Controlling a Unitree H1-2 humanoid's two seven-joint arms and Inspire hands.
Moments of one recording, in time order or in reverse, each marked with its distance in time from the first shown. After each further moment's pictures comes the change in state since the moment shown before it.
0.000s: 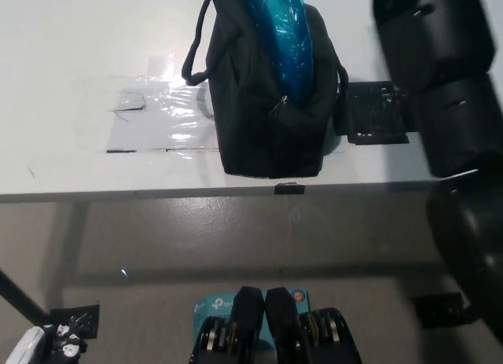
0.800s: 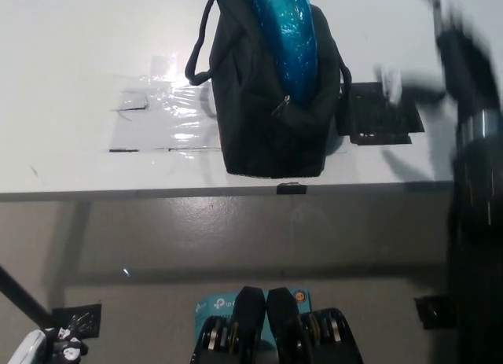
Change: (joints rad) left_arm 0.003 -0.001 -0.001 0.001 0.000 0.003 -0.008; right_arm 0.805 0.080 -0.094 -0.775 0.186 -0.028 0.077
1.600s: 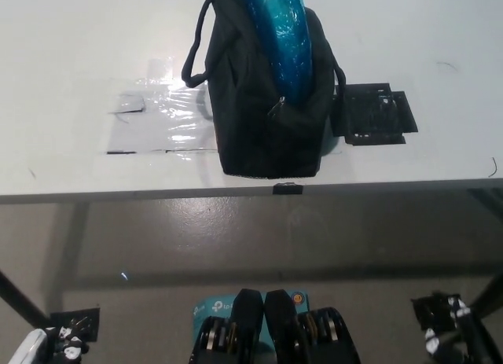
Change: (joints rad) left_arm 0.000 -0.003 0.000 0.000 -0.001 0.000 -0.001; right_arm 0.612 -0.009 -0.132 0.317 0.294 -0.367 -0.213
